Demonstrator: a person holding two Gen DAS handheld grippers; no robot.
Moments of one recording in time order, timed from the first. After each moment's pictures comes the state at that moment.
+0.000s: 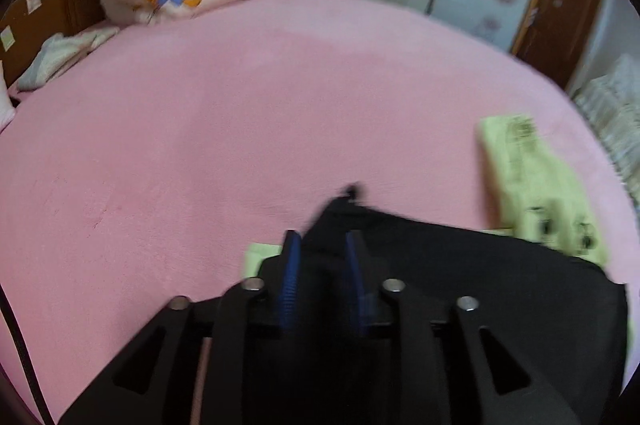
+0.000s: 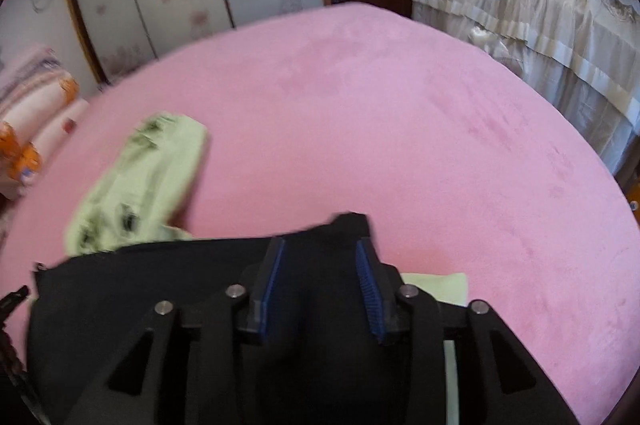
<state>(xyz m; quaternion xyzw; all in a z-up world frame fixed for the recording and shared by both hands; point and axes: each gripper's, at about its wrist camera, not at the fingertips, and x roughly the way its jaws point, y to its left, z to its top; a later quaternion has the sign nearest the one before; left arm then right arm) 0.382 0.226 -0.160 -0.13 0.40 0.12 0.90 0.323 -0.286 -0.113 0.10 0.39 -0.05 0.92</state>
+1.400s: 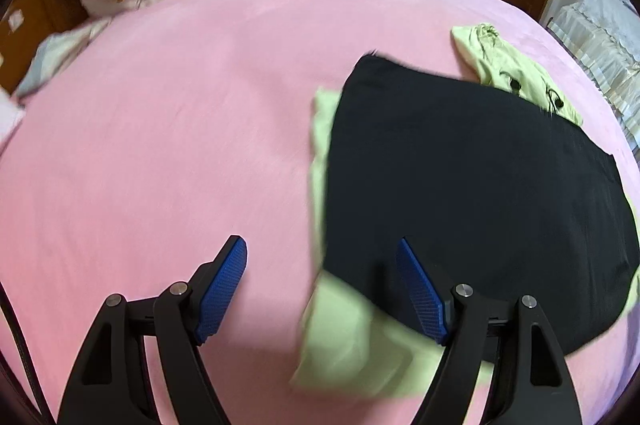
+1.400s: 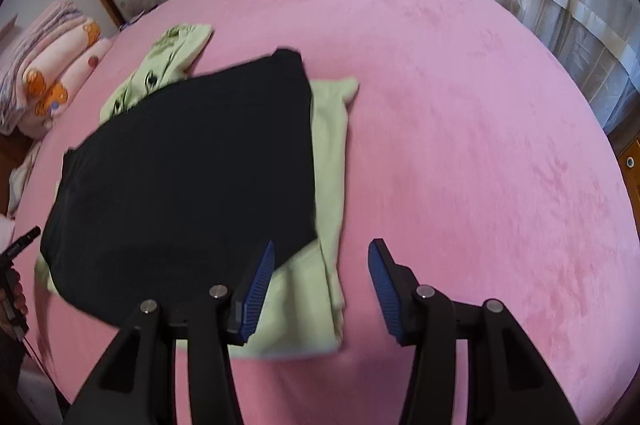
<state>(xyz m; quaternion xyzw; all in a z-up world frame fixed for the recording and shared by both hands) 0.244 0.257 -0.167 -0.07 0.50 0.07 0.86 0.165 -0.363 -0.135 0.09 0.53 0.00 0.85</state>
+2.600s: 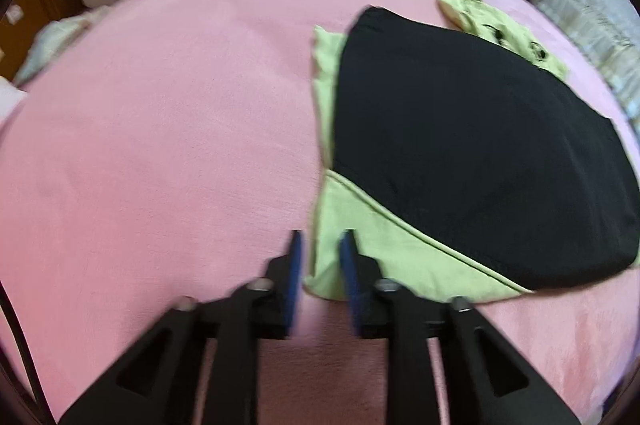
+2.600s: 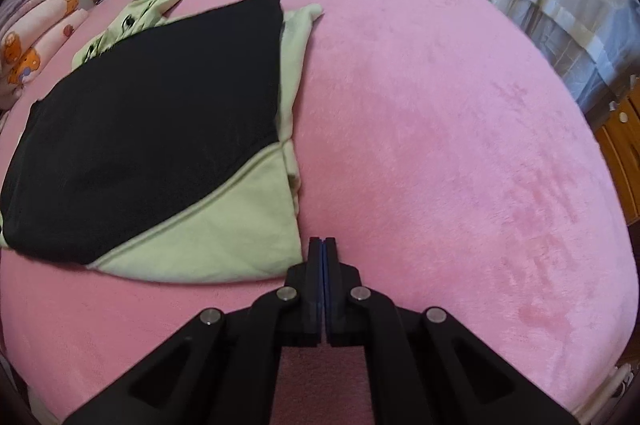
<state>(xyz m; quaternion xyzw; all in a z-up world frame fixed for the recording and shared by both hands) 0.195 0.251 -0.186 -0.04 0.50 0.08 0.86 0.116 -0.352 -0.156 0.05 0.52 -0.08 0.85</state>
